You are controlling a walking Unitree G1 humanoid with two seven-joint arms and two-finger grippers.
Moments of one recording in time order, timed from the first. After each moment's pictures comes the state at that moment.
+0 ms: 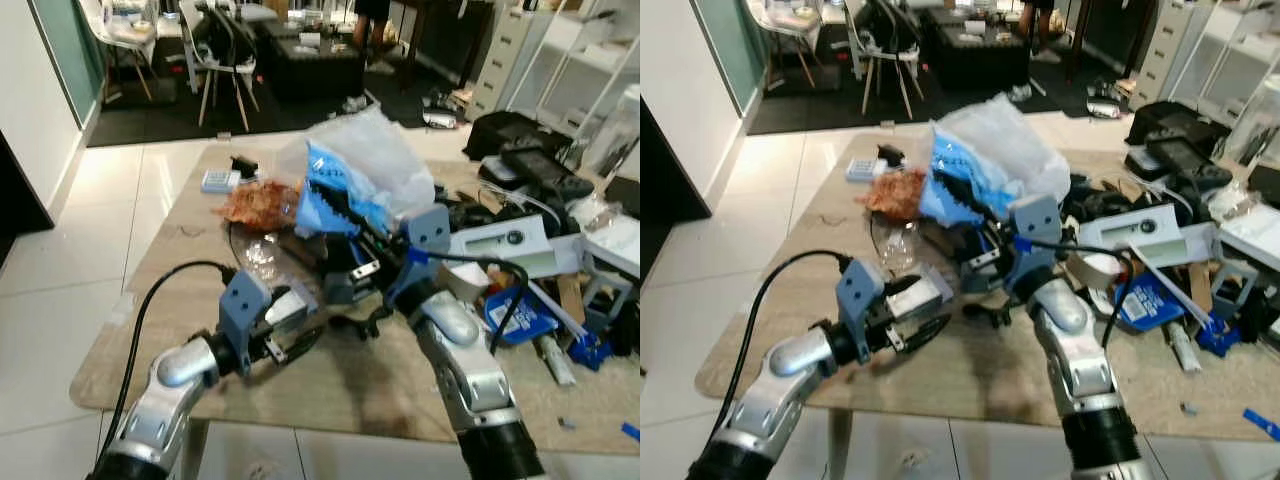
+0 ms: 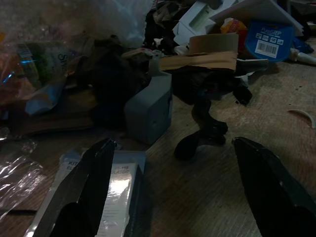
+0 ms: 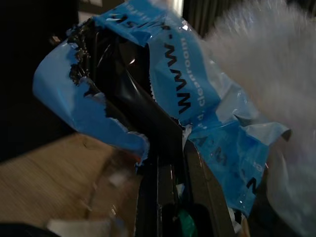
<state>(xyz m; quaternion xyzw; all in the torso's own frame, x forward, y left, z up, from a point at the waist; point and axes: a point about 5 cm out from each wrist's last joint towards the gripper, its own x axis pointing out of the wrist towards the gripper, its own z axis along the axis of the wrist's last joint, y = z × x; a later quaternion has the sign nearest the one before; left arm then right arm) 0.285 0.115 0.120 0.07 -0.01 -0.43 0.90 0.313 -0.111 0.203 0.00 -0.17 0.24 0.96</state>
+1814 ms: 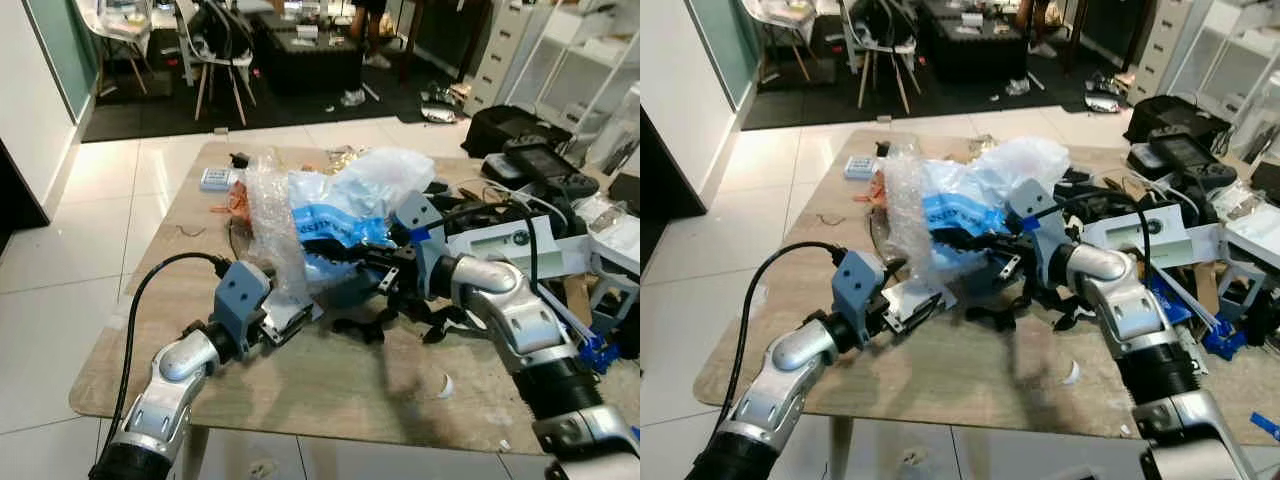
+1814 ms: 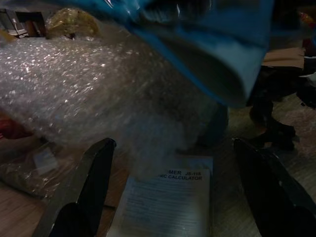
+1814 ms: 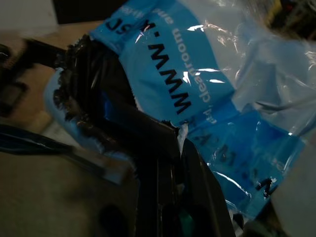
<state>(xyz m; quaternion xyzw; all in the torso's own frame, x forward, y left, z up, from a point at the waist) 0.297 0.122 0.125 0.10 -0.04 -0.35 0.93 0.331 -0.143 0.209 -0.18 0.03 0.43 0.88</state>
